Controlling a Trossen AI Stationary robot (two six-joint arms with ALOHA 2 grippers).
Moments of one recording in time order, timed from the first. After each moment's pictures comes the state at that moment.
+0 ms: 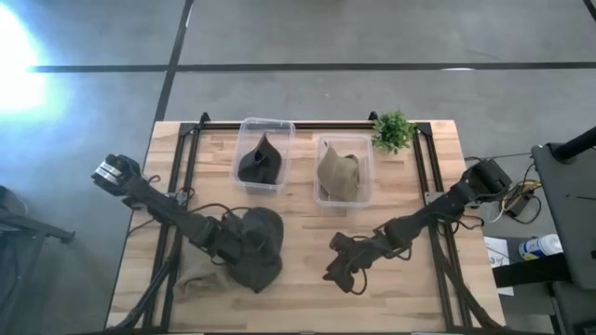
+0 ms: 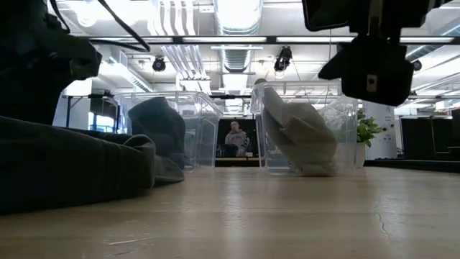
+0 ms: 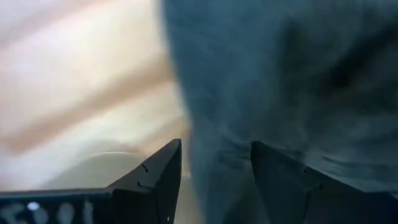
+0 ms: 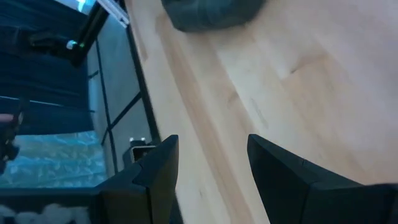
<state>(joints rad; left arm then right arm) -0.53 1.44 0.89 -0.86 -0.14 -1.63 0.49 1.63 0.89 0.08 0.05 1.15</state>
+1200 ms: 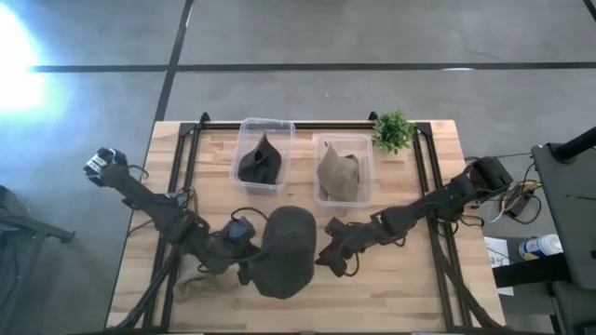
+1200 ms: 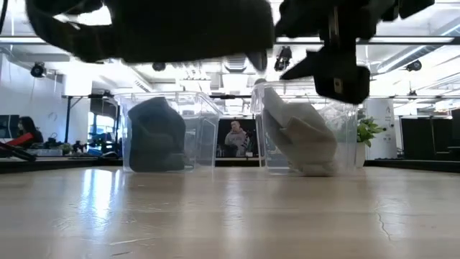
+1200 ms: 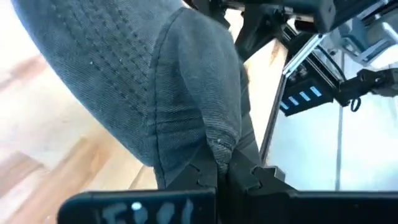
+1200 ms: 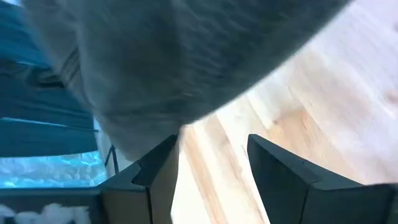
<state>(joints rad) -0.62 1.31 1.11 -0.50 -0.42 -1.13 0.38 1.60 0.90 0.10 0.03 1.10</state>
